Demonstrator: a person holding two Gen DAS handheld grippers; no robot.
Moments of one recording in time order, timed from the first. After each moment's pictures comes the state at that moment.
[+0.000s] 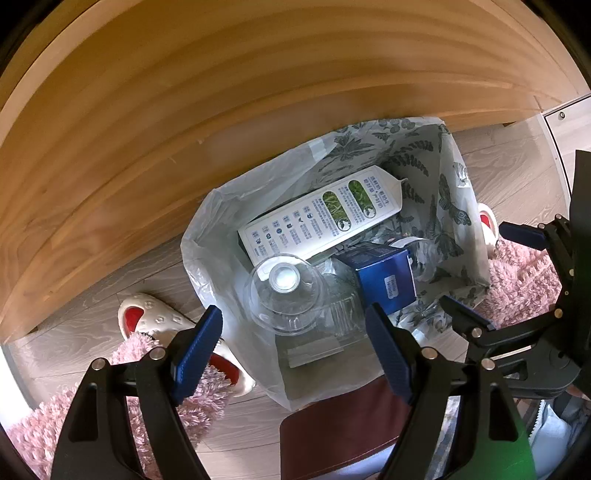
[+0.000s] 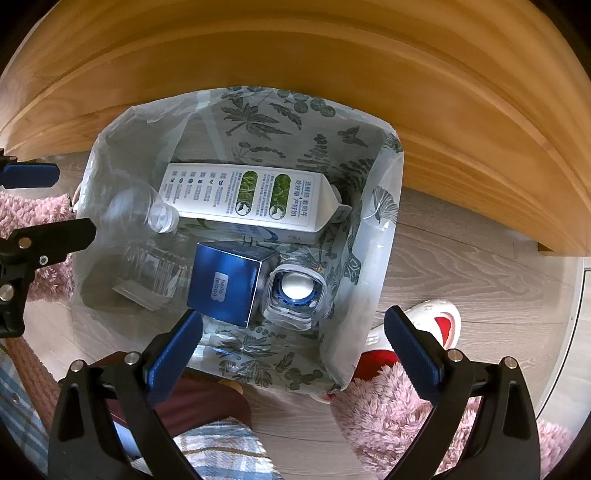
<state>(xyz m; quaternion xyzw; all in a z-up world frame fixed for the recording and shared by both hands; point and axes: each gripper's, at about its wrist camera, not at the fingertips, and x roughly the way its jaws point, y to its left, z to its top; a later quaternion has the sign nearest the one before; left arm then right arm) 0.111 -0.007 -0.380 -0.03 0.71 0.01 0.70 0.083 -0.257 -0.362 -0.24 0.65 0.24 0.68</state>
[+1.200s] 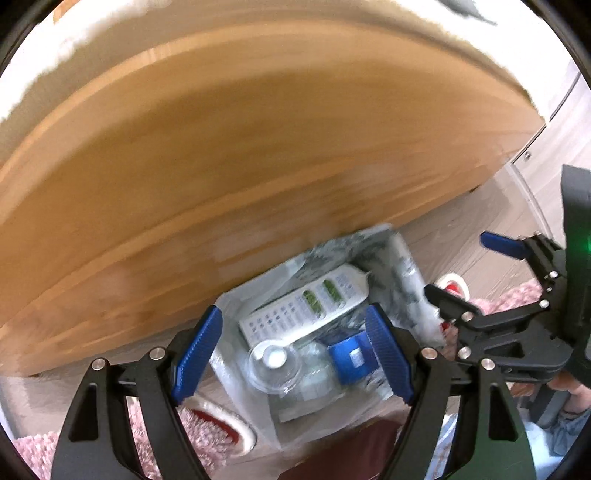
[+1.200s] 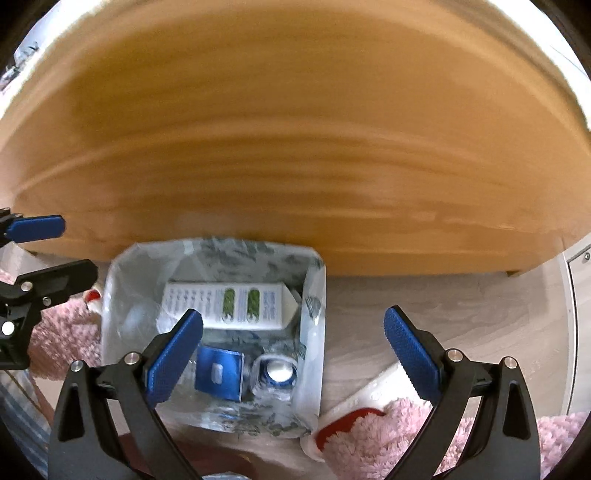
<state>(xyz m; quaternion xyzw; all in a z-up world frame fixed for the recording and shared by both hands) 0.109 -0.012 -0.287 -0.03 0.55 -0.01 0.83 0.099 -0.283 -0.274 -0.15 0.50 0.23 0.82</state>
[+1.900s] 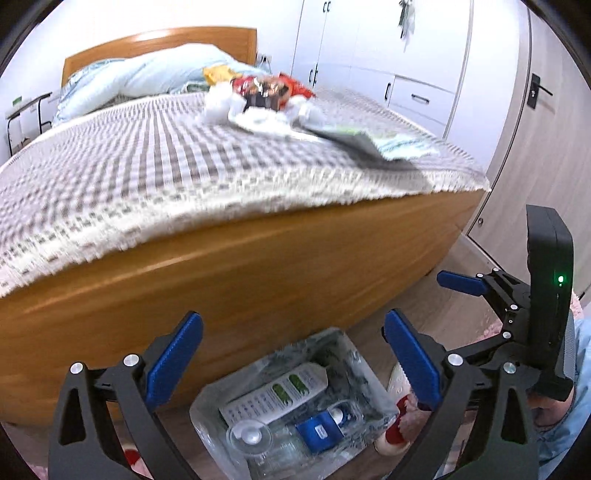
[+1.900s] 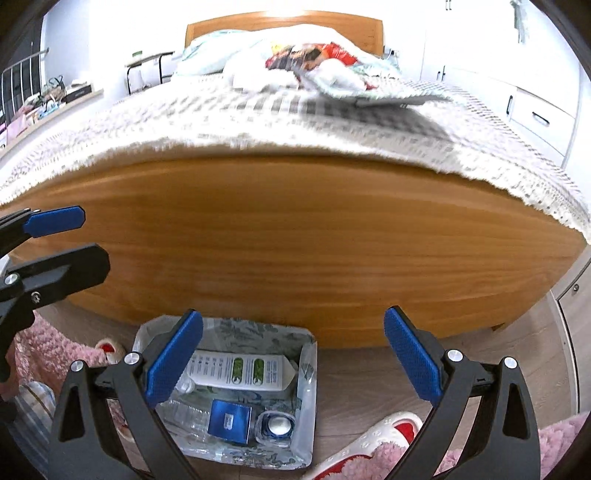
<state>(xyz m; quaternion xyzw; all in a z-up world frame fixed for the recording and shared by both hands) 0.075 -0.020 -0.201 -0.04 0.36 -0.06 0.93 0.075 -0.296 -0.198 -0.11 0.36 0.24 0.89</state>
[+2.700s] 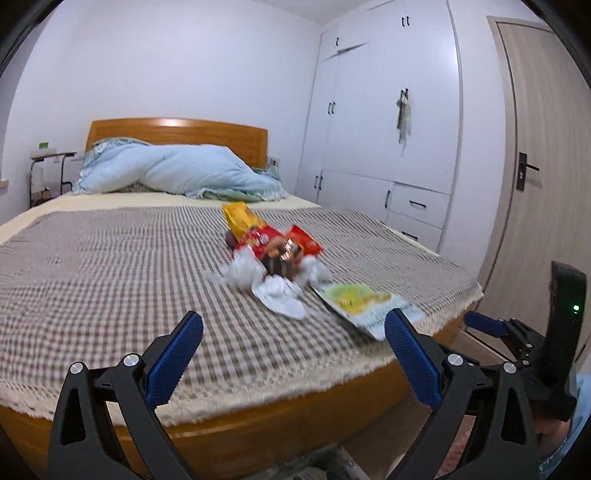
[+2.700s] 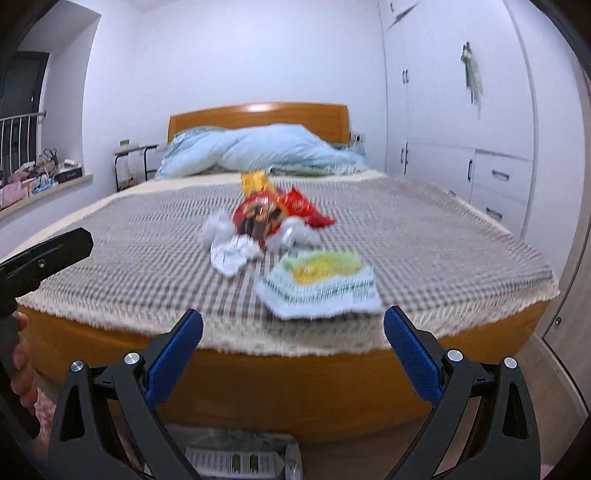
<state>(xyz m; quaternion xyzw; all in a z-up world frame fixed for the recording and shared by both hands) 0.071 0.009 -0.084 -0.06 0.16 -0.03 0.98 0.085 -0.313 -0.085 -0.05 0.19 0.21 0.96</state>
